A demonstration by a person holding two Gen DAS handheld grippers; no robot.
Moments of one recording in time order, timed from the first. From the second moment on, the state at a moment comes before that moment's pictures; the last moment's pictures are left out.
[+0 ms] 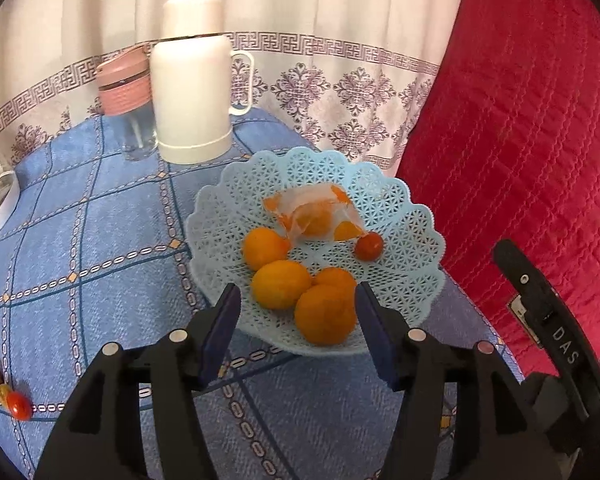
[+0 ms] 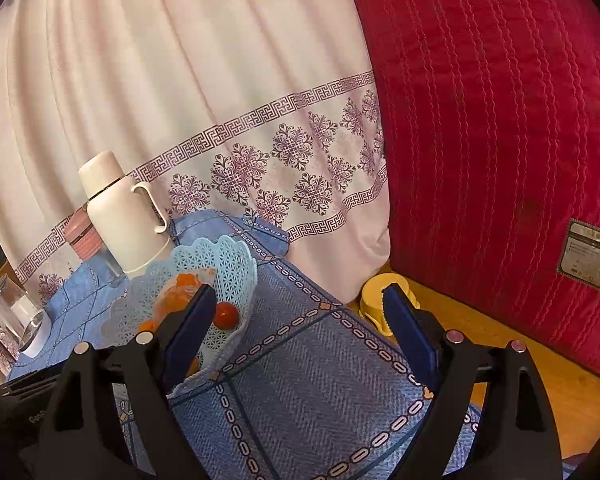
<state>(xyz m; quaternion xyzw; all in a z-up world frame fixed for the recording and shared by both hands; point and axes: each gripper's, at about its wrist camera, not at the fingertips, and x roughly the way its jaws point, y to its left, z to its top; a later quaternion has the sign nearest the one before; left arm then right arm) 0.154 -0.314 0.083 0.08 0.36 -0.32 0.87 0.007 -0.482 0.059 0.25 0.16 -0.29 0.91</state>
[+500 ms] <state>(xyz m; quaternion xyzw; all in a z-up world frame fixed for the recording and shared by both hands) 0.161 -0.278 0.082 0.06 0.37 -0.28 0.88 0.010 -0.477 0.059 0.24 0.16 -0.28 0.92</state>
